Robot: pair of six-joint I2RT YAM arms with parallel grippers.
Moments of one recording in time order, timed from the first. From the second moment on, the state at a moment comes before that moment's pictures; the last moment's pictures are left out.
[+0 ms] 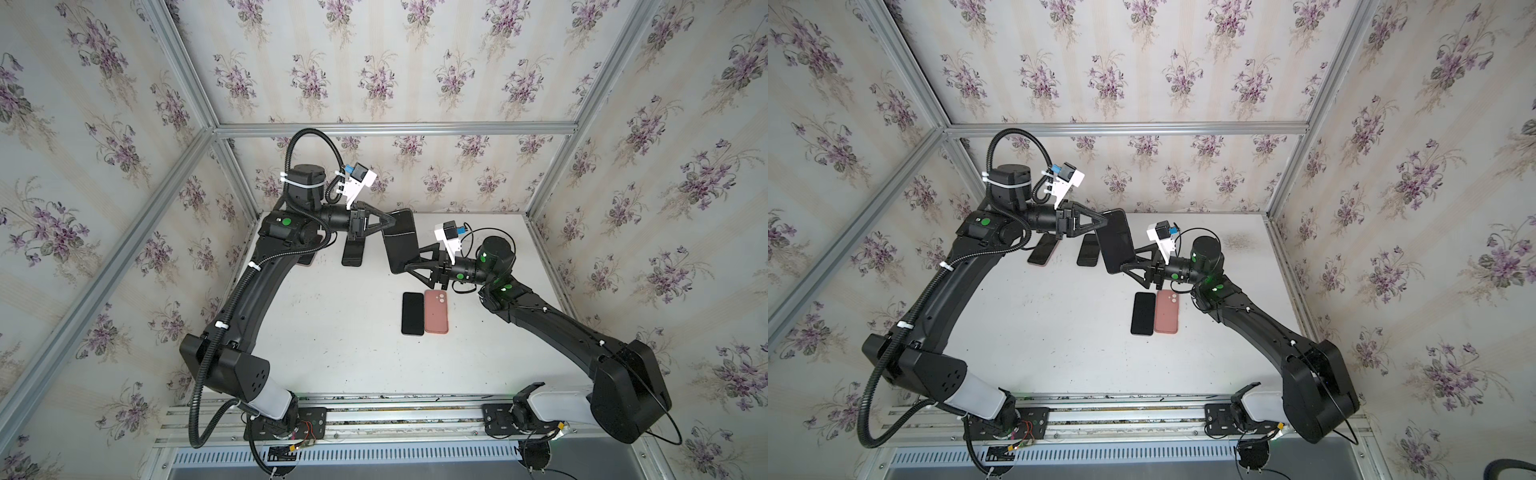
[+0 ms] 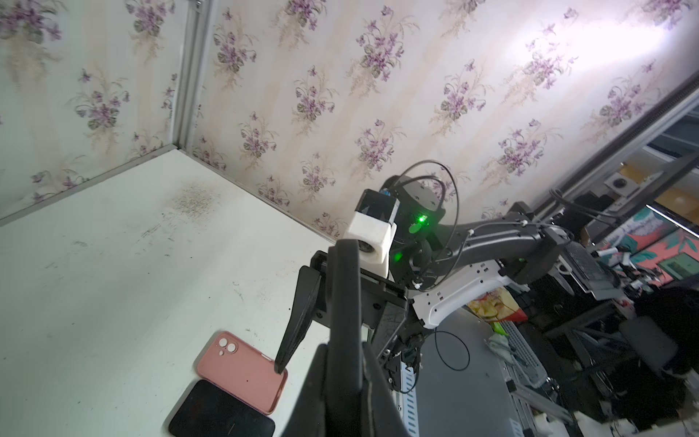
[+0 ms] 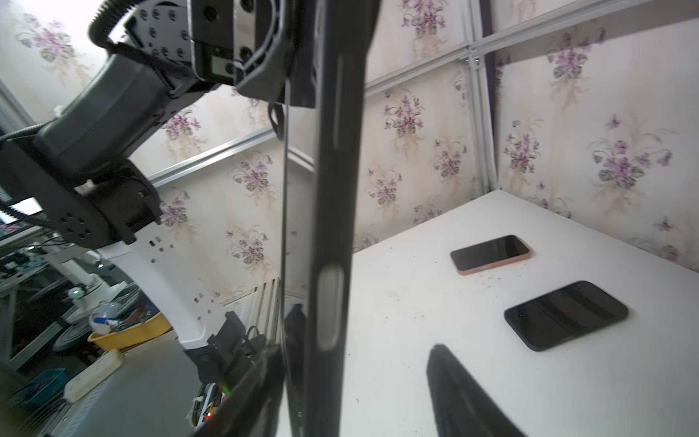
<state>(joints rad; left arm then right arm) -0.27 1.57 1.79 -0.58 1.11 -0.18 0.46 1.30 0.87 0.44 -0.86 0.33</state>
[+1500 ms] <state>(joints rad) -0.19 1.41 1.33 0.16 0.68 -1.40 0.62 1.41 0.93 0.86 -0.39 0.93</state>
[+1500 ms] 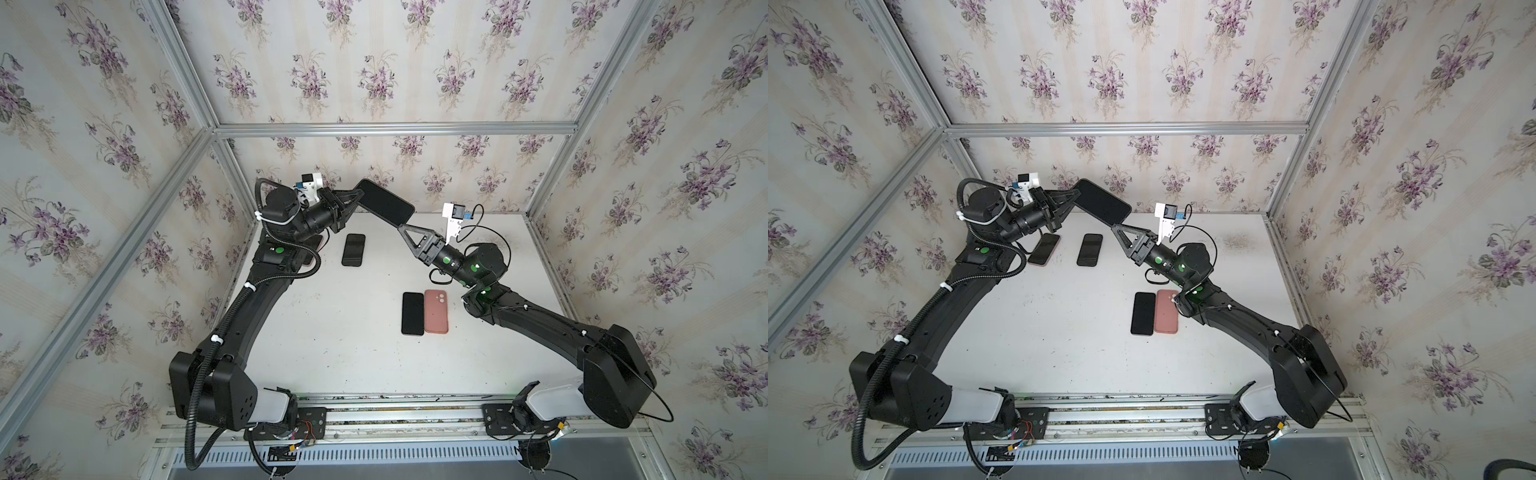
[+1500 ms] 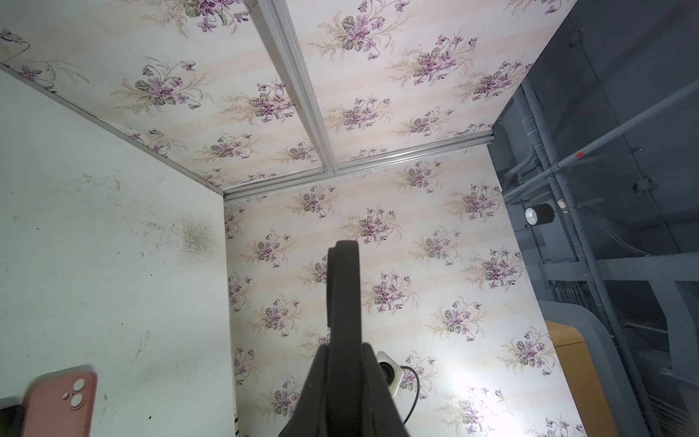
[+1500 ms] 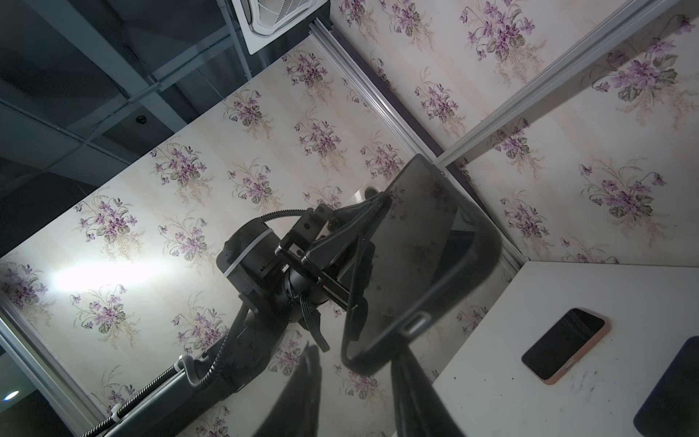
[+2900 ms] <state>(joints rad) -0.22 1.44 1.39 0.23 0.66 -1.40 0.58 1.46 0.96 0.92 -0.43 0.88</state>
